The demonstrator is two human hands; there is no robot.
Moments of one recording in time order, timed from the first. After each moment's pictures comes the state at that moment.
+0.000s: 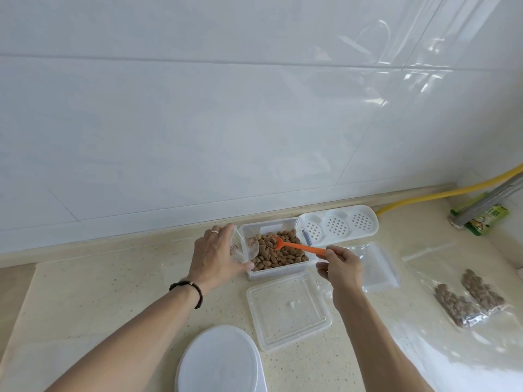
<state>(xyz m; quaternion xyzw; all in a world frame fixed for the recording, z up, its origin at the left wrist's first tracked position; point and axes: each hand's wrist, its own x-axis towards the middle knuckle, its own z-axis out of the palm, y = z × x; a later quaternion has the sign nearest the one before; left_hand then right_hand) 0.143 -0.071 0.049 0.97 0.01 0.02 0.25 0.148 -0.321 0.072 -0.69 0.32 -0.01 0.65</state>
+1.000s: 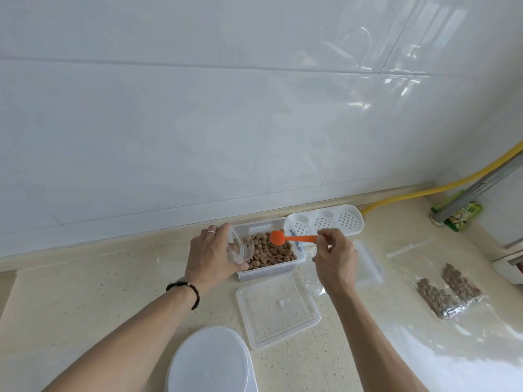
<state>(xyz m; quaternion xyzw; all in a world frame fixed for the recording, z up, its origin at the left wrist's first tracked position) 0.144 -0.085 0.054 0.97 0.00 0.03 0.22 0.144 -0.320 0.096 -0.87 0.13 -0.14 0.45</state>
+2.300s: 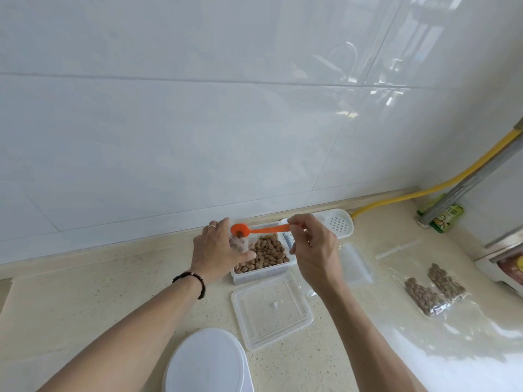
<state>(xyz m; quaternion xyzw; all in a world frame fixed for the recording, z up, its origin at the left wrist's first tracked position) 0.153 -0.099 0.081 0.96 0.02 0.01 0.30 0.123 -0.293 0.154 -0.86 -0.05 -0.15 0.48</state>
